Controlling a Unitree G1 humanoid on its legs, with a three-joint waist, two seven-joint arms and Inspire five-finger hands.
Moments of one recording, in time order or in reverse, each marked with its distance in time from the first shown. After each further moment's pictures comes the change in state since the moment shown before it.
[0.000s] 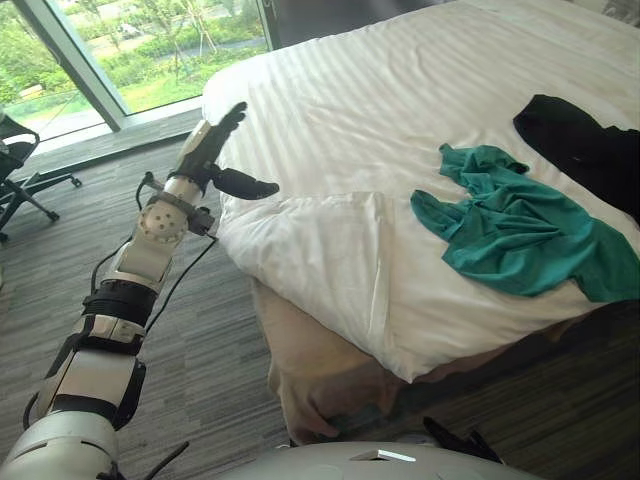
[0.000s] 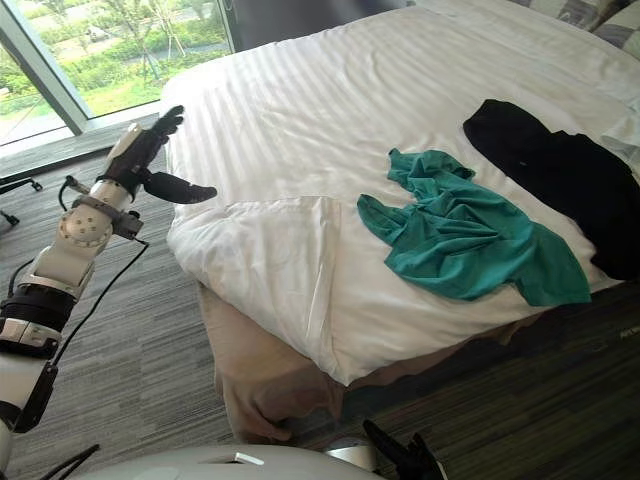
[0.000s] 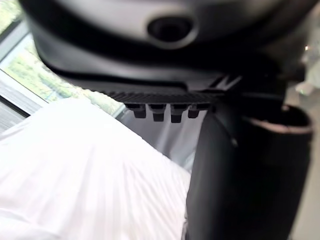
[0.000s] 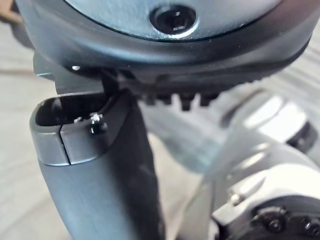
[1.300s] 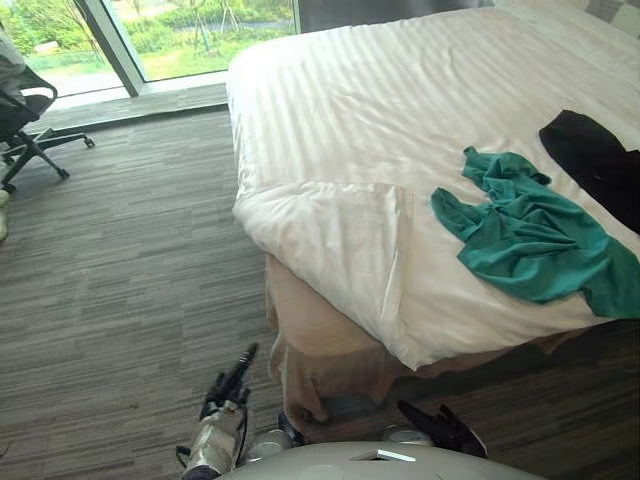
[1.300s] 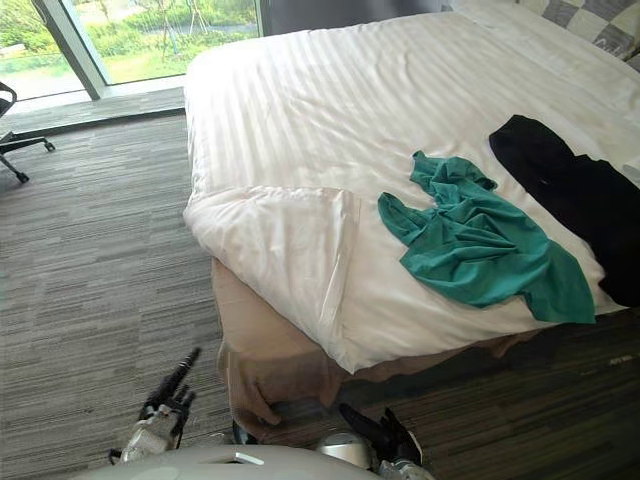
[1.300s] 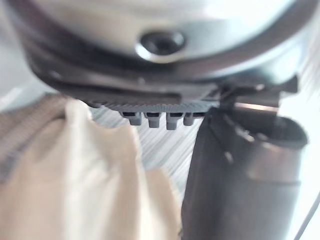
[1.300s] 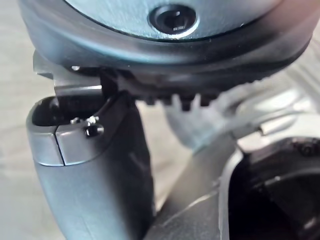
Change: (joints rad) left arm 0.702 -0.598 0.560 0.473 -1.029 -0.074 0.143; right arm -0.110 0.010 0.081 0.054 -0.115 0.010 0.020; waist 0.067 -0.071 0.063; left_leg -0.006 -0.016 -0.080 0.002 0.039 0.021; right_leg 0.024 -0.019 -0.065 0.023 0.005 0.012
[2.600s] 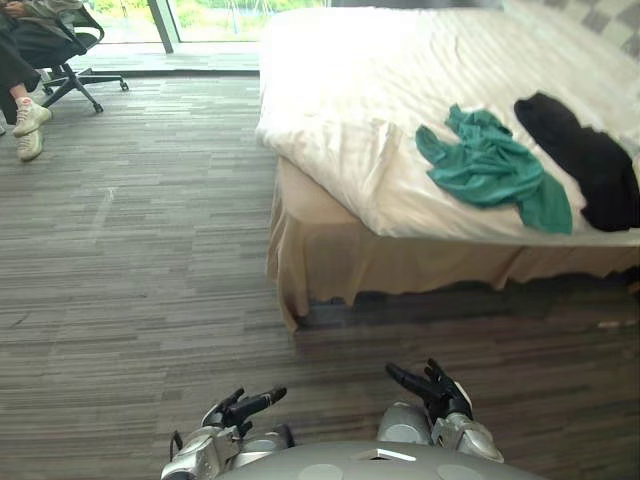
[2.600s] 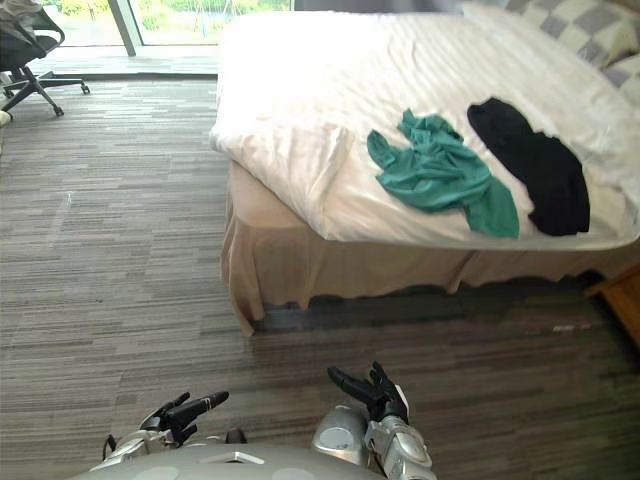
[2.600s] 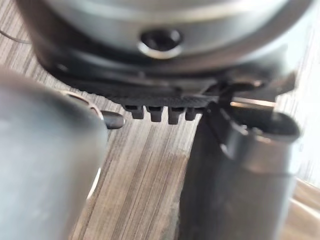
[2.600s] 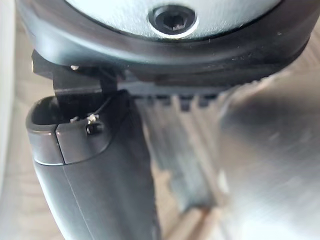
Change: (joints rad) left arm 0.034 0.129 -0.266 0.070 0.585 0.245 -0.181; right arm -0.097 0.006 0.129 -0.021 0.057 -0.052 -0.039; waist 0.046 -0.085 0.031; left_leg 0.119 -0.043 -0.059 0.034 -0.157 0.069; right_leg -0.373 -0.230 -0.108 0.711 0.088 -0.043
